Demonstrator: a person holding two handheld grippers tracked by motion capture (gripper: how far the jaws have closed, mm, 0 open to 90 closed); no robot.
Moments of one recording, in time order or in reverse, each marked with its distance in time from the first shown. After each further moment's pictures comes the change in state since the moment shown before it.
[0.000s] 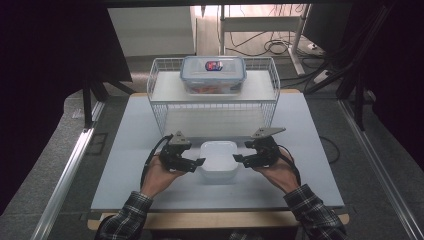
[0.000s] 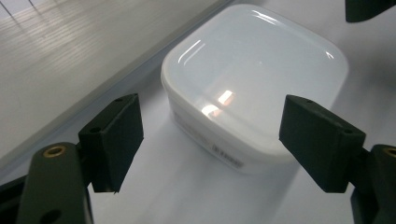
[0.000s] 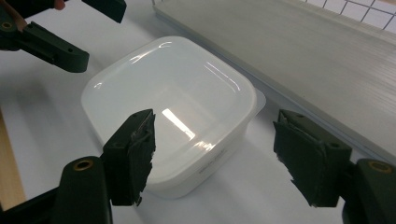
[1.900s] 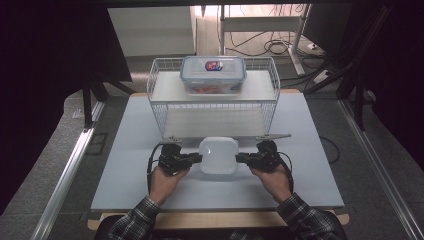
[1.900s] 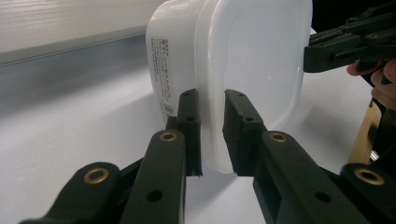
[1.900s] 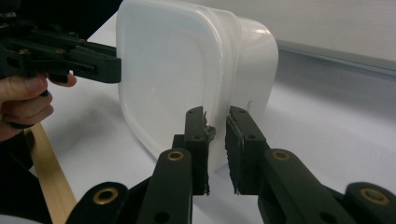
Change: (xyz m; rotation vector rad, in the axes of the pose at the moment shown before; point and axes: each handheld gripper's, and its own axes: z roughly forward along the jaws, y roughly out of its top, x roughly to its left) left arm -0.001 -0.022 0.001 -0.089 -0.107 -0.353; right arm 0.004 -0.022 0.003 -0.034 0.073 0.320
